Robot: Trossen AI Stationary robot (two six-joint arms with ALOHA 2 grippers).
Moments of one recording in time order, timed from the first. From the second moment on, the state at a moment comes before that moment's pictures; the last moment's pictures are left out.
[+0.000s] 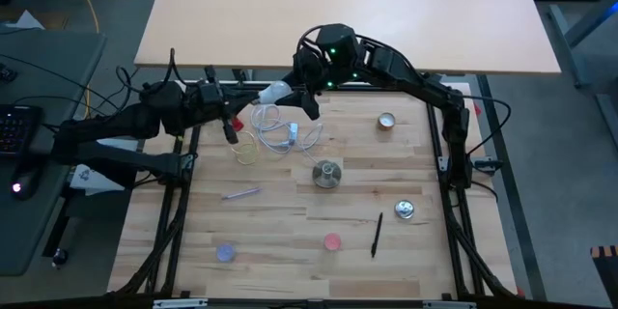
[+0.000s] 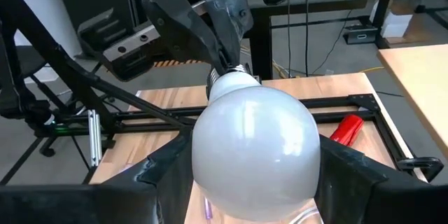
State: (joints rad) left arm 0.11 0.88 1.03 -0.17 -0.29 0.19; right arm -0.28 1.99 2.34 -0.74 -0.42 -0.01
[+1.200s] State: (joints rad) left arm 0.11 0.81 1.07 -0.27 -0.40 0.20; right arm -0.21 1.96 2.31 -1.38 -0.15 -0.20
